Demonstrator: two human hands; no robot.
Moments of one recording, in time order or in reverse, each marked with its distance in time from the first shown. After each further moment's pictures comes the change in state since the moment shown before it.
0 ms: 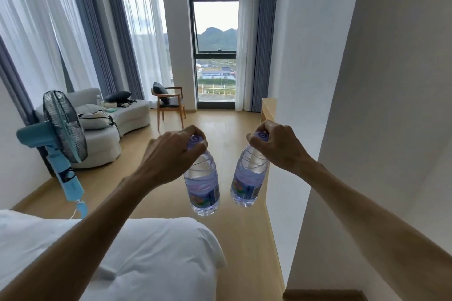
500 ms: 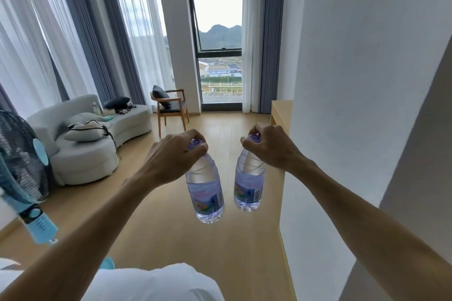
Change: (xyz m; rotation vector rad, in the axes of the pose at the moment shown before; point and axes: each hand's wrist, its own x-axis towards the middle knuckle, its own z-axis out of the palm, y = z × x) left_hand 0.228 -0.116 0.151 -0.034 -0.112 -0.074; right_hand 0.243 0.161 0.100 0.015 -0.097 -0.038
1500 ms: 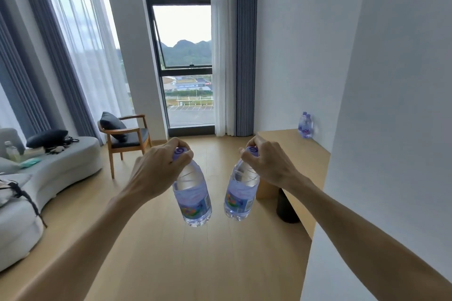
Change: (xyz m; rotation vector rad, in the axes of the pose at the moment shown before) left_hand 0.501 -0.253 0.186 -0.121 0.072 0.027; right_hand 0.466 0.274 0.113 -0.064 0.095 0.133
